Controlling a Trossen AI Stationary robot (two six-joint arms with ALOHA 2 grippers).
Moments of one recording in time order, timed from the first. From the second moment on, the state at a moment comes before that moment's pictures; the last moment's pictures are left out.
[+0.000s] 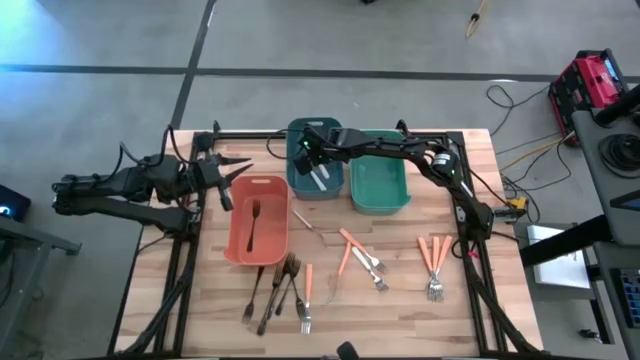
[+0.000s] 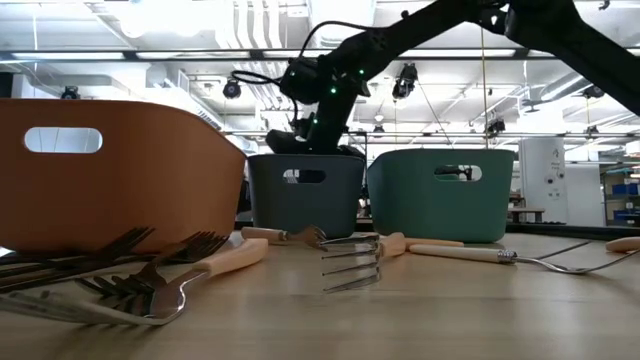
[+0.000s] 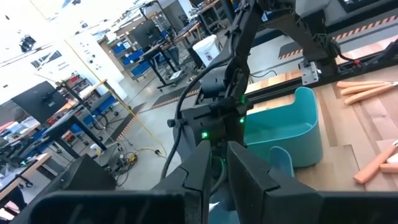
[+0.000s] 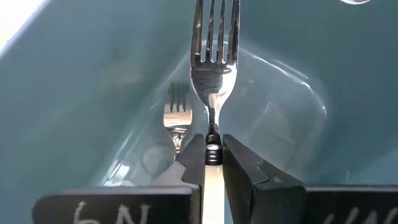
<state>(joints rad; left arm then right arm) -0.04 0.66 0.85 -0.30 -0.48 0.46 -0.37 2.25 1.94 -0.68 0.25 0.54</state>
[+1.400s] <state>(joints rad) -0.04 0.66 0.85 -0.31 -0.48 0.39 -0.36 2.21 1.91 -0.65 0.25 0.49</state>
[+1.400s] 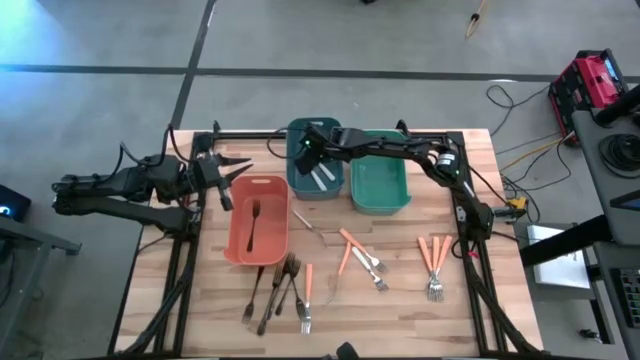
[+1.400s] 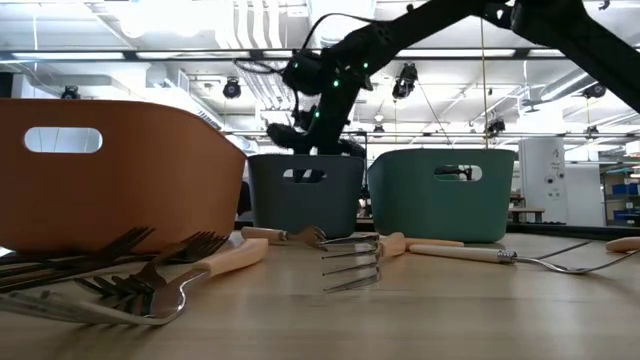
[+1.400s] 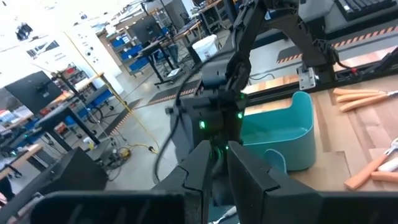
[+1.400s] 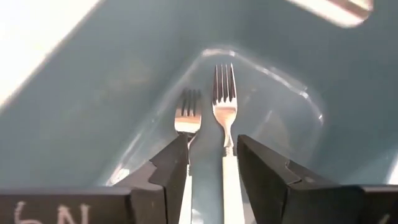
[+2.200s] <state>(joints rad) -0.05 0.85 0.85 -0.34 -0.31 -0.19 -0.16 1.80 1.85 -0.74 0.25 0.11</state>
